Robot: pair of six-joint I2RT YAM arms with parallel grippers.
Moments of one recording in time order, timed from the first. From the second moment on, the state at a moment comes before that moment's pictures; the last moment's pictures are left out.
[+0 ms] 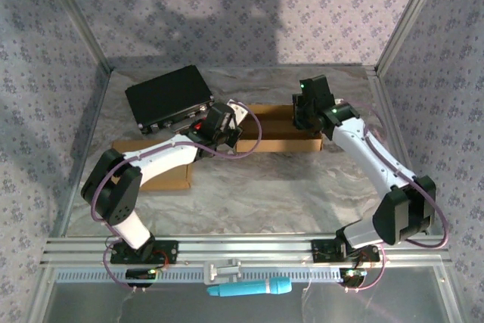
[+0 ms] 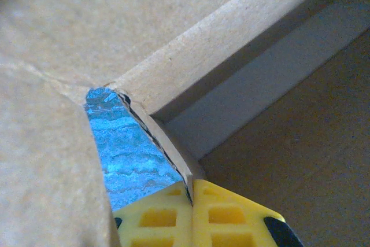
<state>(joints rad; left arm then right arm) -0.73 1.64 1.07 -0.08 -0.18 0.06 0.40 1.43 1.29 -0.62 0.09 1.80</state>
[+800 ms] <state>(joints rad) -0.85 1.38 1.06 -0.33 -0.29 -0.03 0.40 1.48 1.33 -0.66 0.04 1.87</state>
